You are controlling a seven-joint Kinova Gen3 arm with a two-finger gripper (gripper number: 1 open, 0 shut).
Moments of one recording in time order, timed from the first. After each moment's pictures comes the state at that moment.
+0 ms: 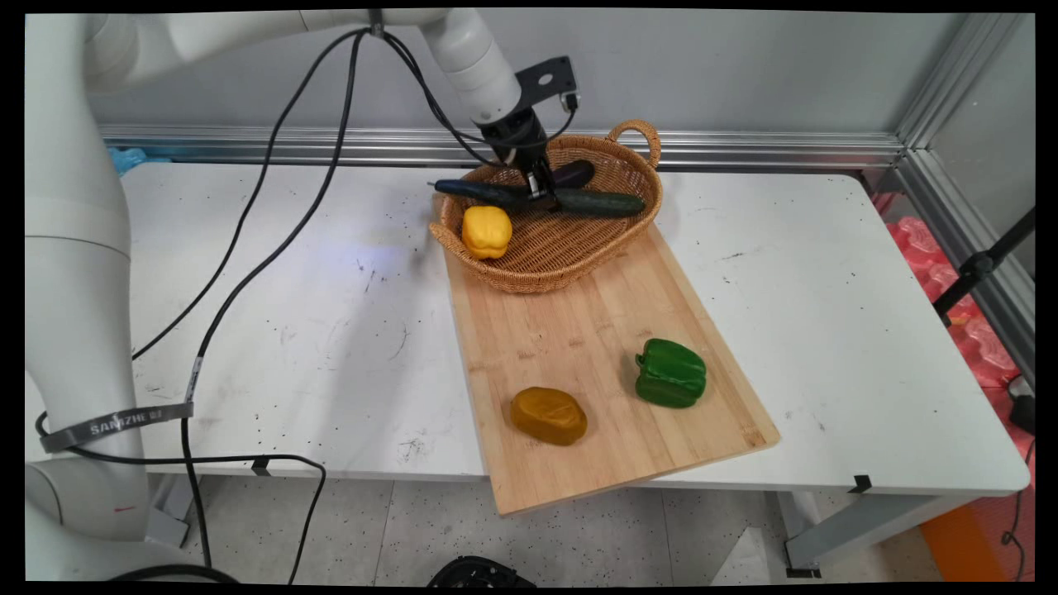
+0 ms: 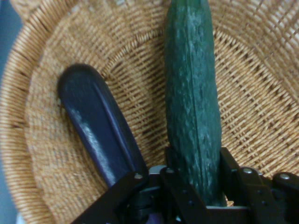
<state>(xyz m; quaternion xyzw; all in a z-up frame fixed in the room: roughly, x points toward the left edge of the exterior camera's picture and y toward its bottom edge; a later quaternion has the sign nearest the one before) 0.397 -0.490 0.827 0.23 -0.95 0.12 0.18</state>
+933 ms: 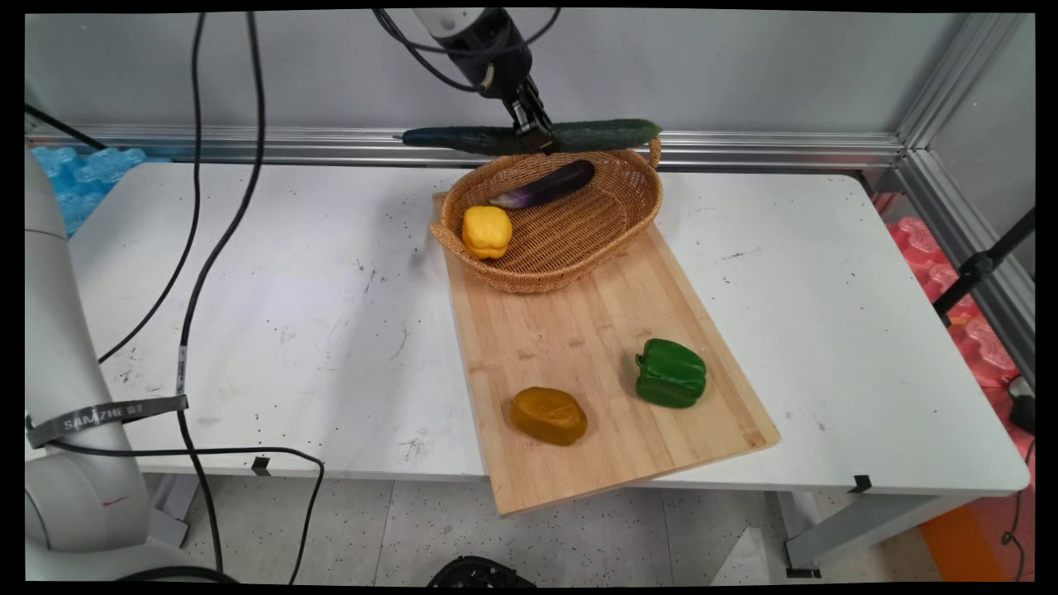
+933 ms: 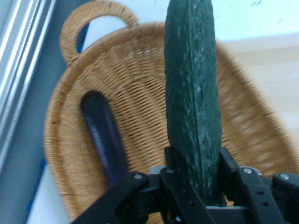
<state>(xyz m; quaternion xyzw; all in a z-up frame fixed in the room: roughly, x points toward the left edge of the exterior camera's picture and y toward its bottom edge) 0.394 -0.410 0.958 0.27 -0.93 0.15 0.21</state>
